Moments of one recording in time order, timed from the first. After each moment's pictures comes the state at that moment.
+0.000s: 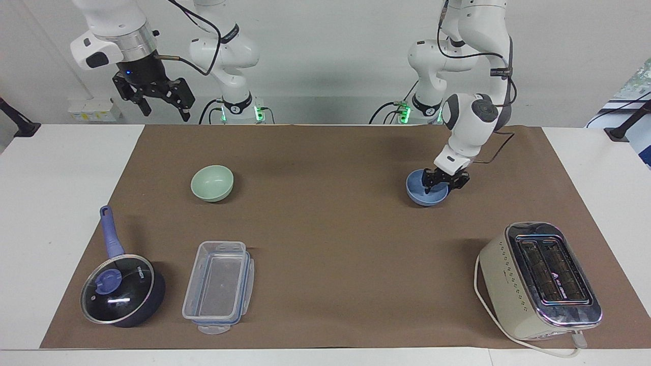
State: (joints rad) left arm -0.13 -0.03 -0.07 -2.49 -0.13 2.54 0.01; right arm 0.00 -0.02 0.02 -1.45 -0.02 1.42 0.20
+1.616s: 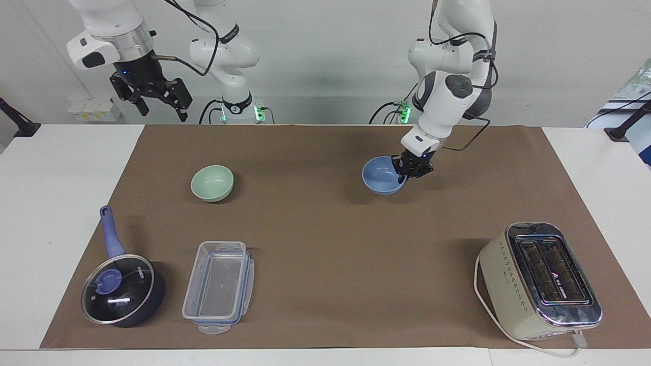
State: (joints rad) left arm -0.40 -0.08 -0.08 -2.34 -0.24 2.42 -0.18; right arm -0.01 -0.02 0.02 -1.45 -0.02 1.42 0.20
